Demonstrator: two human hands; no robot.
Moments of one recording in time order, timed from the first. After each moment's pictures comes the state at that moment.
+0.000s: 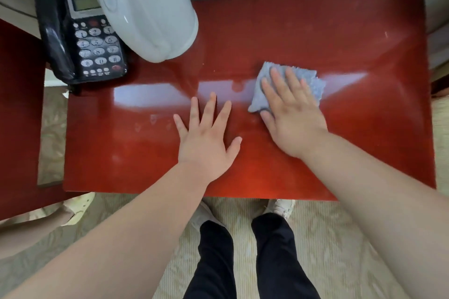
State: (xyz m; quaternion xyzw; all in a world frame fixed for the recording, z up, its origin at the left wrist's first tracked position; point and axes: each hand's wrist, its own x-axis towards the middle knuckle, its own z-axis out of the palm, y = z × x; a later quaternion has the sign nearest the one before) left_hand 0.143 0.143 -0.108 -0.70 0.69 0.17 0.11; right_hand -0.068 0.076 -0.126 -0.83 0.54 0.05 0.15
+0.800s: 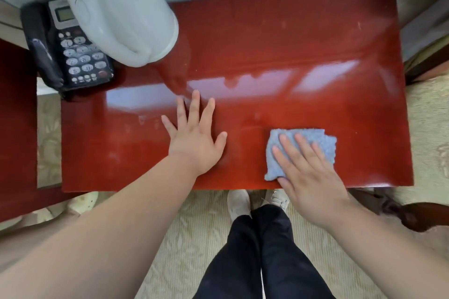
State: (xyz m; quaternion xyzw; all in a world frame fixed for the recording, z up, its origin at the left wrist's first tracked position) left_hand 0.136 0.143 -0.102 -0.71 0.66 0.21 0.15; right_hand -0.147 0.216 -0.118 -0.85 0.50 0.08 0.17
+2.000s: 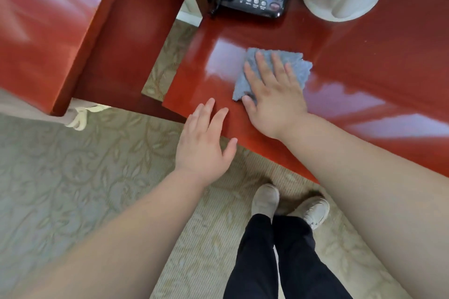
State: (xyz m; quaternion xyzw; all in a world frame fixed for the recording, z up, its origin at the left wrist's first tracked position) left_hand 0.318 0.316 -0.105 -0.84 0.51 0.17 -0.04; right_hand 0.207 0.139 -0.125 -0.92 0.34 0.05 0.17
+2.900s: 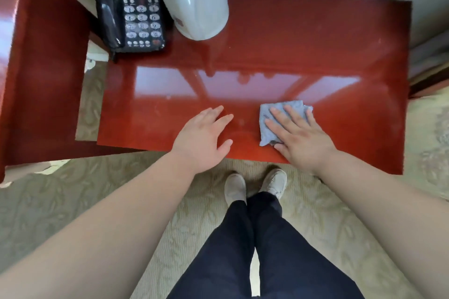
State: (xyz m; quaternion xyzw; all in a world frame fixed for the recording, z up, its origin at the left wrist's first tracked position) left_hand 0.199 0.215 -0.047 -0.63 0.73 0.27 0.06; right_hand -0.097 0.169 -0.097 -0.89 0.40 0.13 0.17
